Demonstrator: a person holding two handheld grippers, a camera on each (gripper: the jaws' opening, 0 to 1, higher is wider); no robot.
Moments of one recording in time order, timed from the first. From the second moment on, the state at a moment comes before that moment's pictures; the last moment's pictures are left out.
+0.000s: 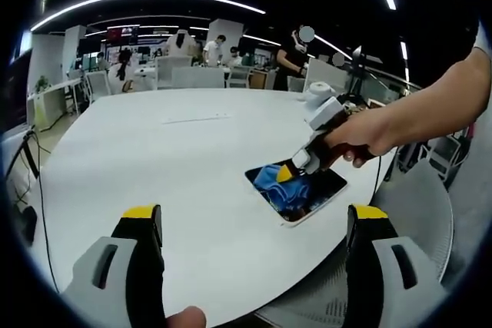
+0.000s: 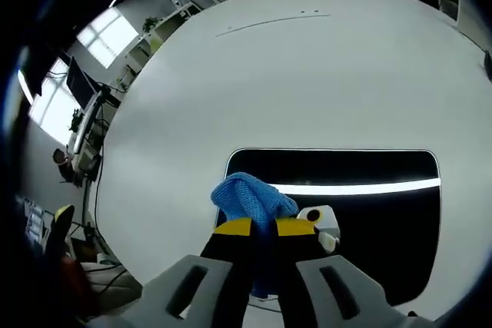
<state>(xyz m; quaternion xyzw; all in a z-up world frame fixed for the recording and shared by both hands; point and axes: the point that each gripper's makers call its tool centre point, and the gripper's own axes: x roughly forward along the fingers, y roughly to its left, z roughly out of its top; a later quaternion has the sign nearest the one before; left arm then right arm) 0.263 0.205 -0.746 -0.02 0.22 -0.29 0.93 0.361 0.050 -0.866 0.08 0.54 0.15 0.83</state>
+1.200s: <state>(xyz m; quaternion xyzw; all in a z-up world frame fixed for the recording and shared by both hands) 0.263 0.188 -0.736 0.00 0.21 -0.30 0.93 0.354 0.006 -0.867 0.09 0.54 0.15 0.83</state>
